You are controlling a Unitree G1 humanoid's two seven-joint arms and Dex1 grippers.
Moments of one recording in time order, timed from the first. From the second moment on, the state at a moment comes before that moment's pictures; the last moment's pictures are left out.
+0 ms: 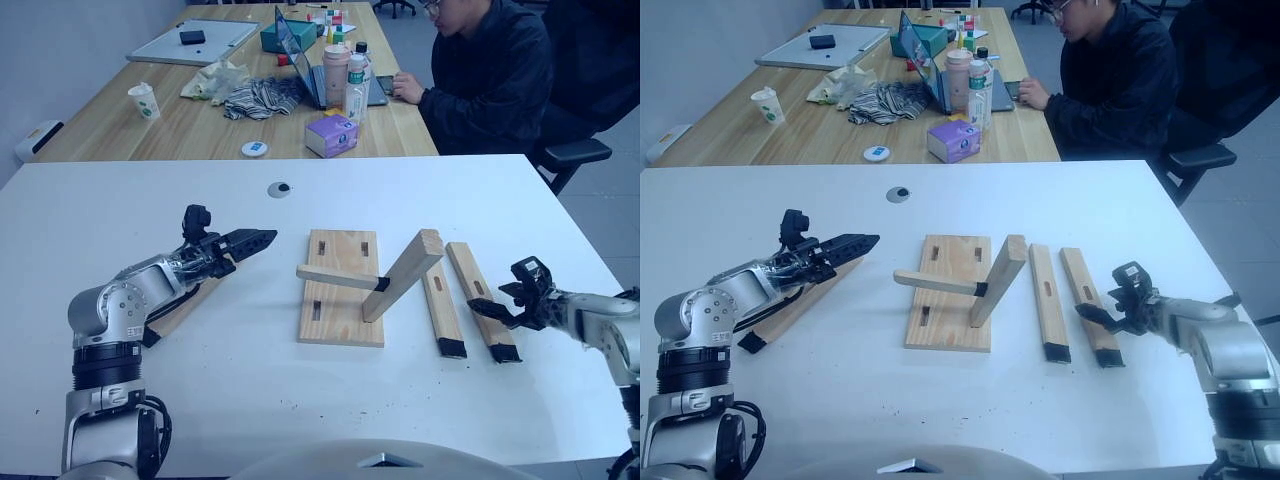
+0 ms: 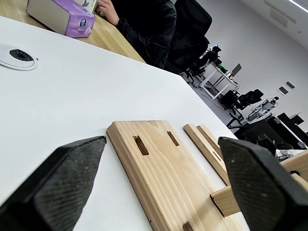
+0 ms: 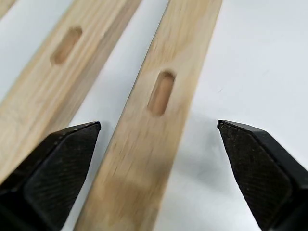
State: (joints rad) left arm -0.28 0.50 0.26 0.05 -0.79 0.93 -0.74; right arm 0.01 -0.79 -0.11 -0.11 0.34 0.91 0.66
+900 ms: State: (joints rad) left arm -0.64 0.40 0.32 -0.12 -1.10 1.04 -0.57; right arm -0.48 -0.56 -0.12 -0.13 0.41 0.46 0.65
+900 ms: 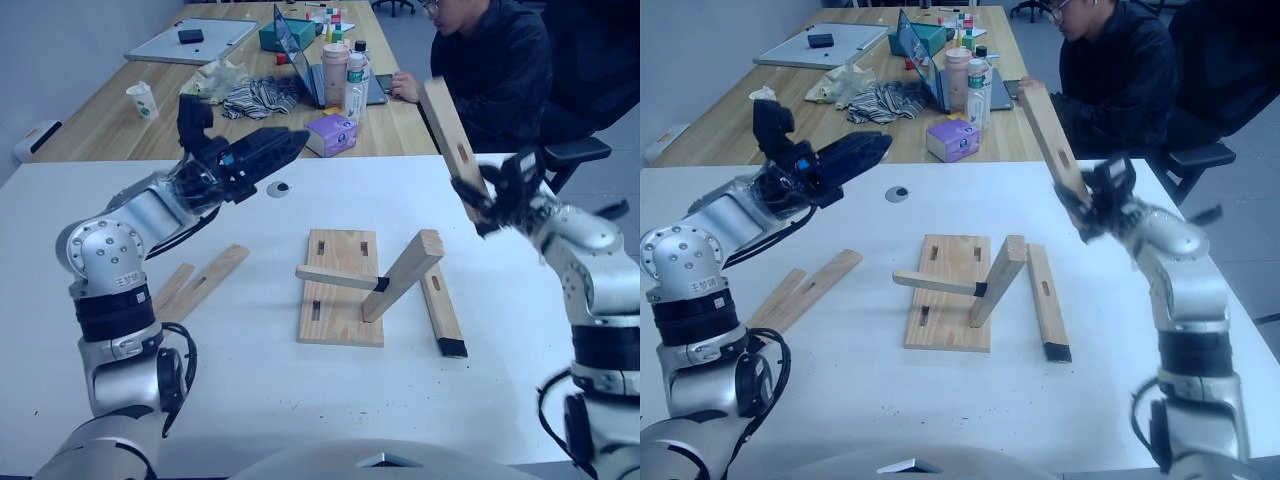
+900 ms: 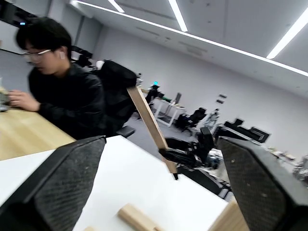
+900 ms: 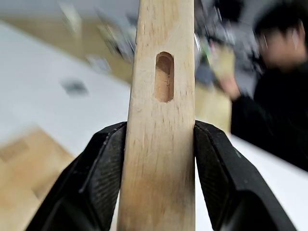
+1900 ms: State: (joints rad) left arm -0.73 0.24 0.23 -0.14 -1.29 0.99 -0.60; right arm -0.56 -0.48 -0.12 -0.28 1.02 0.80 0.87
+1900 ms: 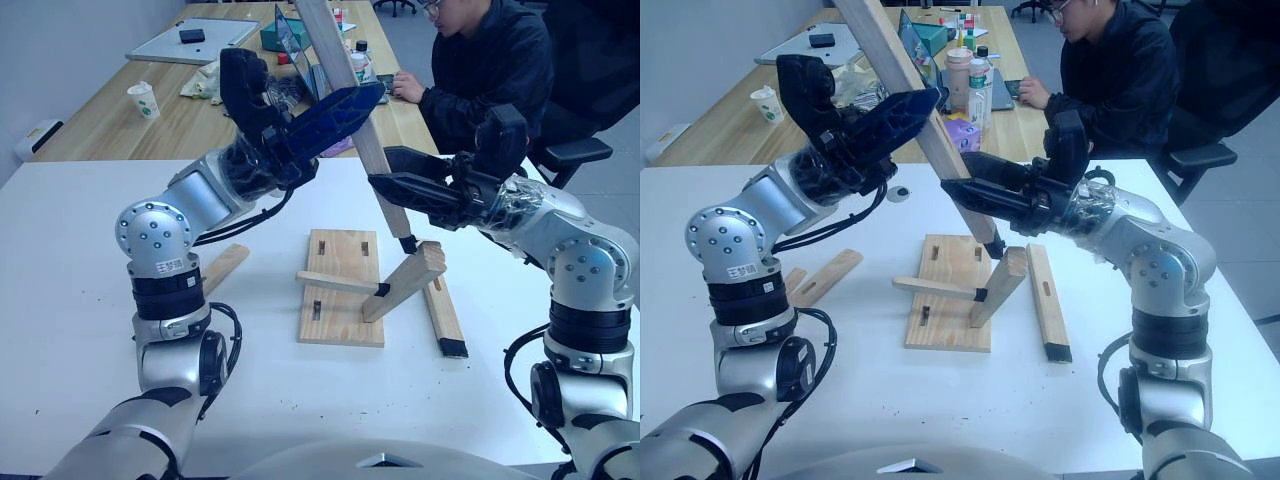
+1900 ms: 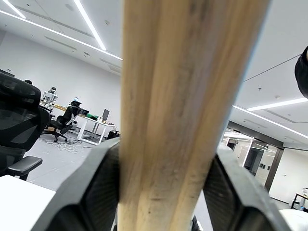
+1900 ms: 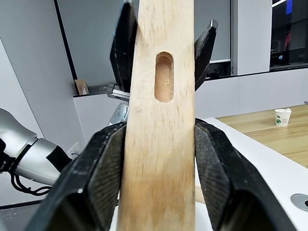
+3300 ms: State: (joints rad) left arm -0.31 0.43 0.15 0.34 -0.75 0.49 -1.29; right arm -0.63 -0.53 -0.19 0.12 0.71 0.57 0.91
